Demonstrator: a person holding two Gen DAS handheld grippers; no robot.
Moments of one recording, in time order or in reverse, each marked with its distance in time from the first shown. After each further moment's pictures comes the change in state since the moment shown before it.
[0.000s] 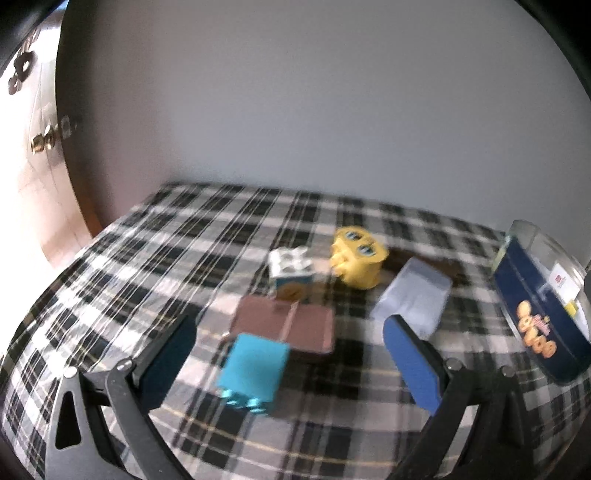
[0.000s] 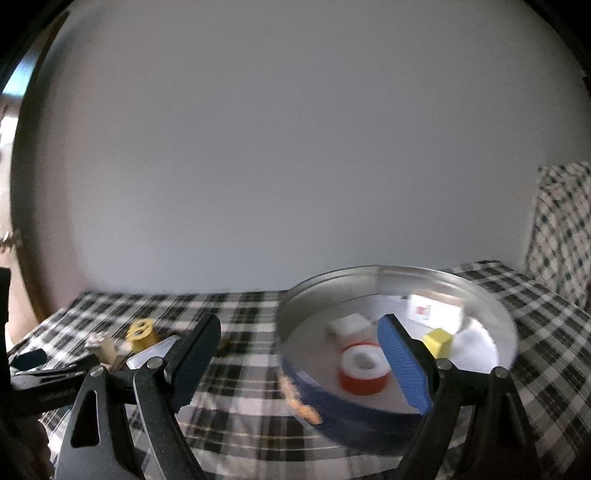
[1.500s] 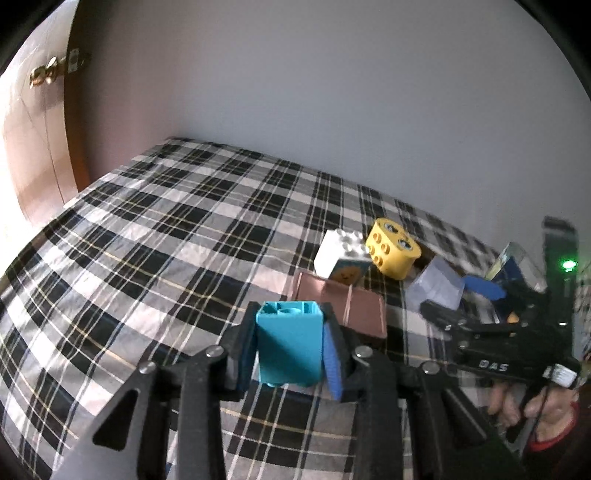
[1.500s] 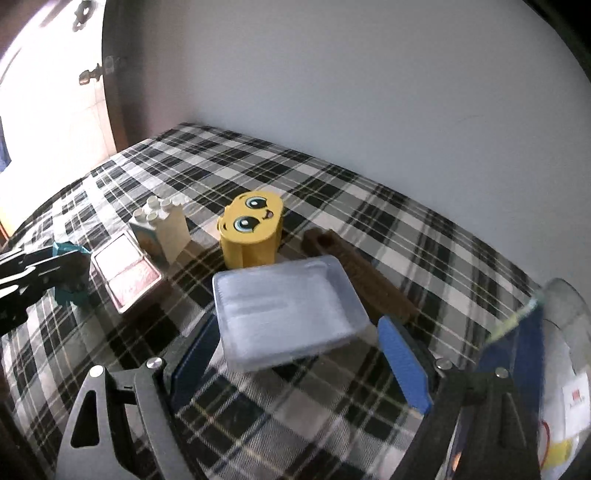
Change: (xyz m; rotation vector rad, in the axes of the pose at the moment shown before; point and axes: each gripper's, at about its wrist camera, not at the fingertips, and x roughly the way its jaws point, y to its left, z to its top) left arm 0.016 0.068 -0.001 -0.154 0.081 -0.166; right arm 0.147 0.126 -0.022 -0.456 0.527 0.477
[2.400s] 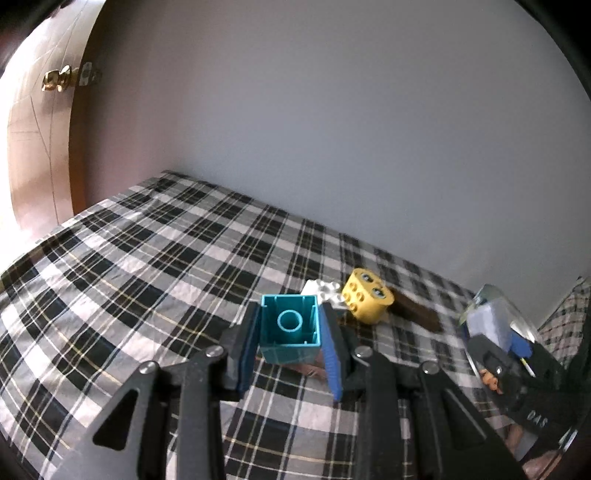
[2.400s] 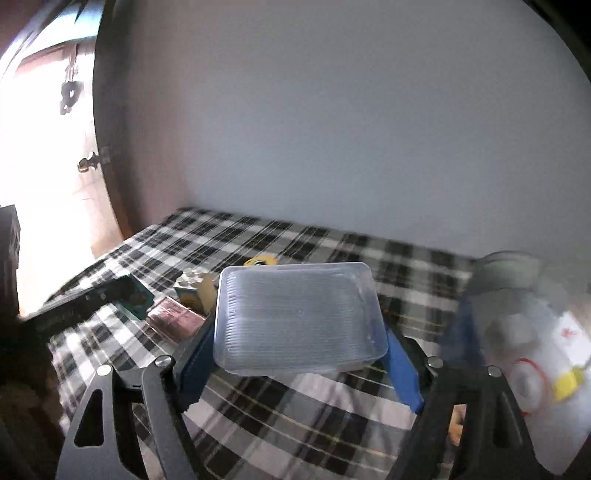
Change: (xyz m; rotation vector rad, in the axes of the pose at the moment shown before) left arm -0.022 0.000 0.006 -0.039 -0.173 -0.083; right arm -0.093 0.006 -0.037 0.190 -0.299 -0.068
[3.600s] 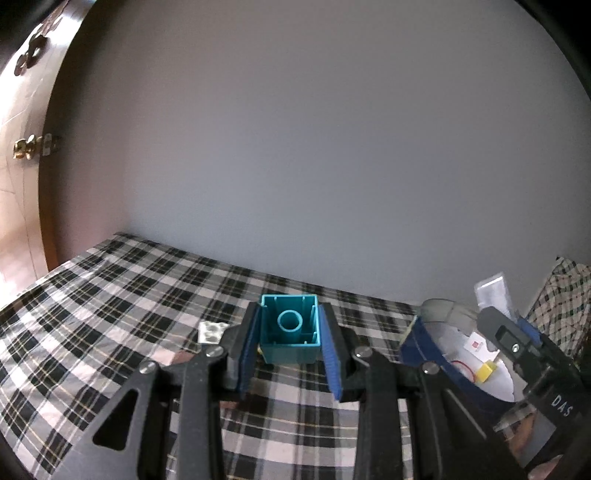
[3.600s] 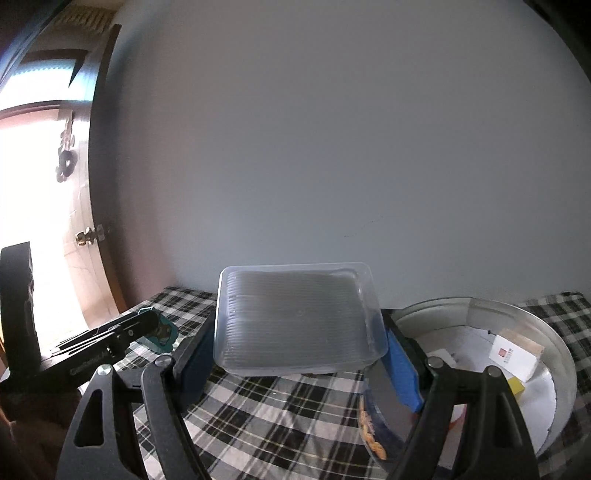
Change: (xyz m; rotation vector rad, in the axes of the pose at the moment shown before) left arm -0.027 -0.111 0.000 0.135 -0.162 -0.070; right arm -0.088 -0.052 0.003 0.104 -0.277 -0.054
